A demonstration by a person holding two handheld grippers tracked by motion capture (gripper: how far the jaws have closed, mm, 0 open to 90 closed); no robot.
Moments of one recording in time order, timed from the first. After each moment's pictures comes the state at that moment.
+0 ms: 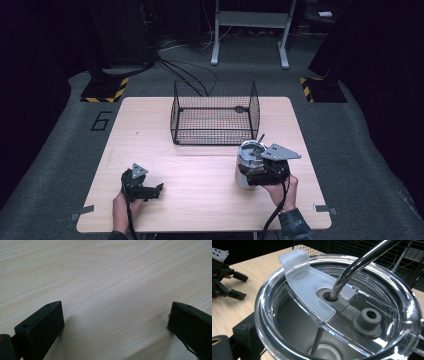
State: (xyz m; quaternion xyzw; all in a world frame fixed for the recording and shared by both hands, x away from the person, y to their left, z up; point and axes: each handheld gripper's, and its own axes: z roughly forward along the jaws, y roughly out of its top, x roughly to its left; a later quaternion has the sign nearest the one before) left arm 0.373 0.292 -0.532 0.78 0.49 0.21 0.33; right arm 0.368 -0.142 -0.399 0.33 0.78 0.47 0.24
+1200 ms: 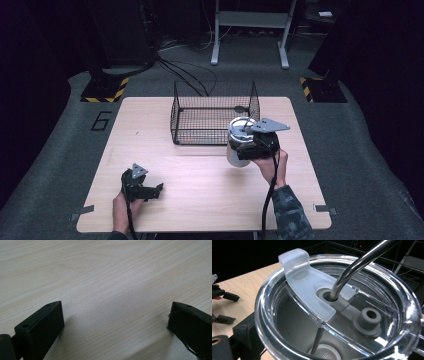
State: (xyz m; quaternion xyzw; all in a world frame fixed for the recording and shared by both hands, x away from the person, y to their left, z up) left arm 0.373 0.292 -0.532 0.78 0.49 0.21 0.33; right arm 0.422 -0.116 -0.361 0.32 0.78 0.48 0.24
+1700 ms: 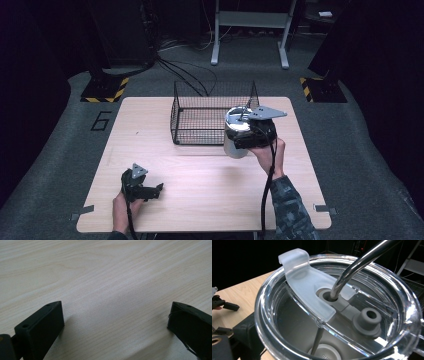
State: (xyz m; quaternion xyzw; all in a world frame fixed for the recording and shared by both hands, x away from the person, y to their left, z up) left arm 0.373 0.292 -0.532 0.78 0.49 0.21 0.33; right arm 0.440 -0.106 -0.337 0.33 0.78 0.48 0.24
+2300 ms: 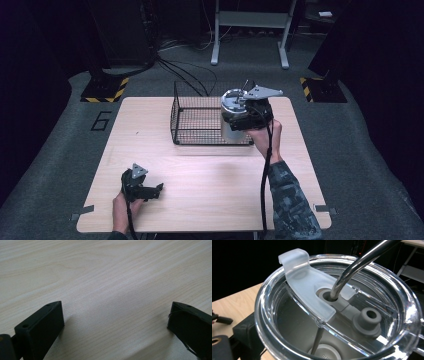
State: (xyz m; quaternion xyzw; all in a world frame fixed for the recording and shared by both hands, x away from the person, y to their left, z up) left arm 0.373 0.292 -0.532 0.78 0.49 0.21 0.33; right arm 0.473 -0.095 -0.301 0.32 0.78 0.48 0.25
